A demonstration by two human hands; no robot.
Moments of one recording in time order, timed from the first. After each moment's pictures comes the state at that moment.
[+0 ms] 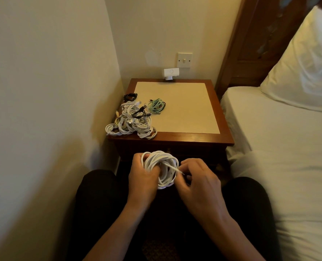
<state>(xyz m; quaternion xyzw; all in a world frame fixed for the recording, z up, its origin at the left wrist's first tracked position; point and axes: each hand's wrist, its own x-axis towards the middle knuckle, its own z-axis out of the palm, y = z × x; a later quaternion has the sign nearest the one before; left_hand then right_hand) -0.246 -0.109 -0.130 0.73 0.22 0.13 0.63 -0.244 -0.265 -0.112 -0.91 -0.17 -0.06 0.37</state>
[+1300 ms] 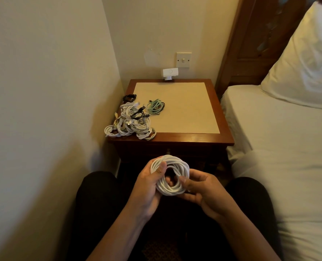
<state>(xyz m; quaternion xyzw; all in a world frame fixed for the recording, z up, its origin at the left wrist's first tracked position) -0.250 -0.121 -0.128 0.47 0.17 -0.04 0.86 -0.219 -0.289 -0.133 -0.57 0.03 0.31 0.76</state>
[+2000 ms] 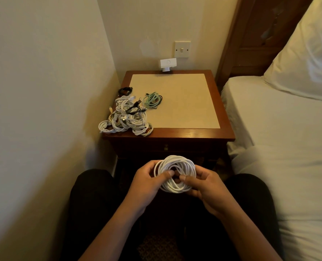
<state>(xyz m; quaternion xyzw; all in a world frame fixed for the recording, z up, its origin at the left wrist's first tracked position) -0.236 -0.112 -0.152 0.71 0.14 -0.04 0.69 -0.202 -0.299 -0.157 -0.61 0.03 0.28 0.74</state>
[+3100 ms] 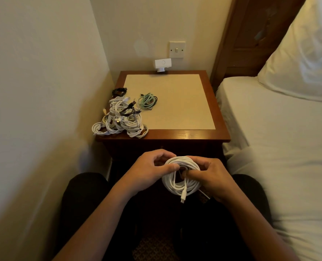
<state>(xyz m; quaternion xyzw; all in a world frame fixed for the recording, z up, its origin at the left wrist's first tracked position) -0.191 -0.099 -0.126 0.81 -0.02 -0.14 0.57 -0.172 -0.316 -0.137 -0.76 -0.07 0.22 0.61</state>
